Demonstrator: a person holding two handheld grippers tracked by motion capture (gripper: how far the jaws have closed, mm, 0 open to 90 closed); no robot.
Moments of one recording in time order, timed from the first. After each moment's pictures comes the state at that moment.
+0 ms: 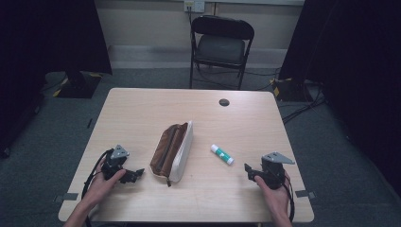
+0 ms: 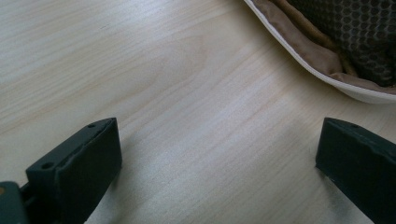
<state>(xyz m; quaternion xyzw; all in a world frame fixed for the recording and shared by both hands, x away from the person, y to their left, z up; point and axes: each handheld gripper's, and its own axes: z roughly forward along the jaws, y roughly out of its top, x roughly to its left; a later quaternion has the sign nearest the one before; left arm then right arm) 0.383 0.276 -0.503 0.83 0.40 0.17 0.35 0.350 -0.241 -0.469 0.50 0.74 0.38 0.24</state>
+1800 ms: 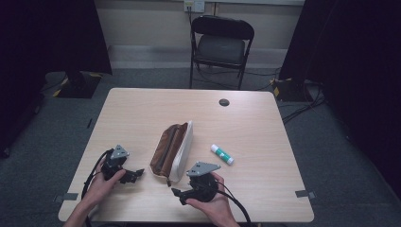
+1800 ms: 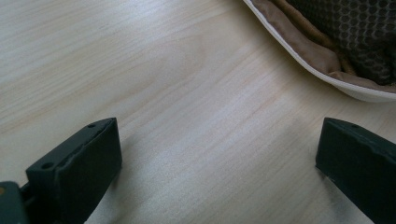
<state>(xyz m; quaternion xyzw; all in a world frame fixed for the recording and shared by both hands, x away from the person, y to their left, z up) 0.382 0.276 -0.503 0.83 0.40 0.17 0.35 0.313 -0.046 -0.446 0.30 0.84 0.44 0.08</state>
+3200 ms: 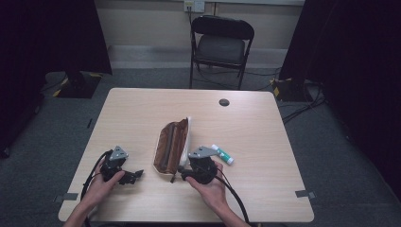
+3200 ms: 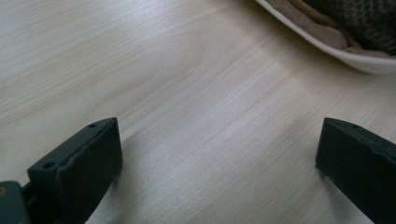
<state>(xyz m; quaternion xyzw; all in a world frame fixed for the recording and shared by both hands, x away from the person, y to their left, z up) 0.379 0.278 -0.503 0.83 0.40 0.17 0.35 0.358 -0.048 -0.448 0.37 0.81 0.44 0.14</state>
